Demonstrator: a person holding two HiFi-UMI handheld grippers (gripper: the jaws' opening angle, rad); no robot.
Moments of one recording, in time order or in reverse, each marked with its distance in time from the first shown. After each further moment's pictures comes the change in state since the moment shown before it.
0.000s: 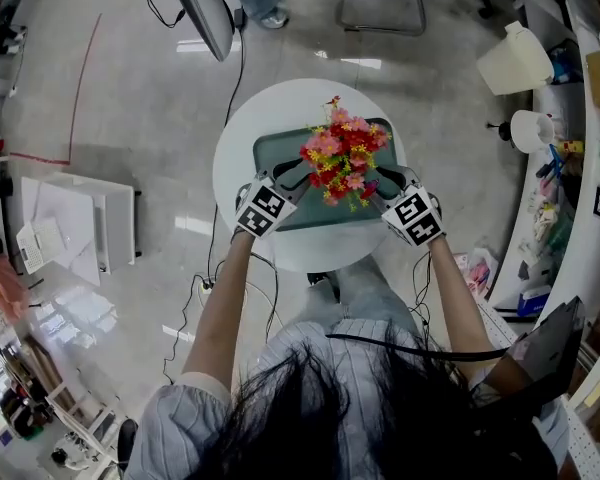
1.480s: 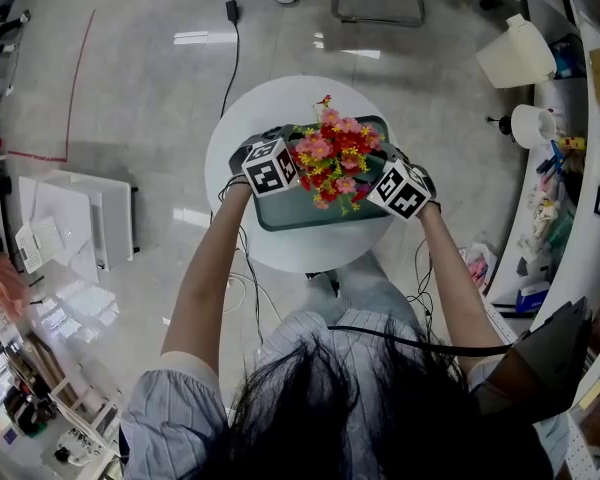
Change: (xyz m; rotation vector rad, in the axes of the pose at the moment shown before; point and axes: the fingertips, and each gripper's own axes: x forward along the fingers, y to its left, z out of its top) left arm 0.055 0.008 -0.006 0.350 0.300 -0.310; right arm 0.040 -0.007 0.011 -0.203 0.137 0.170
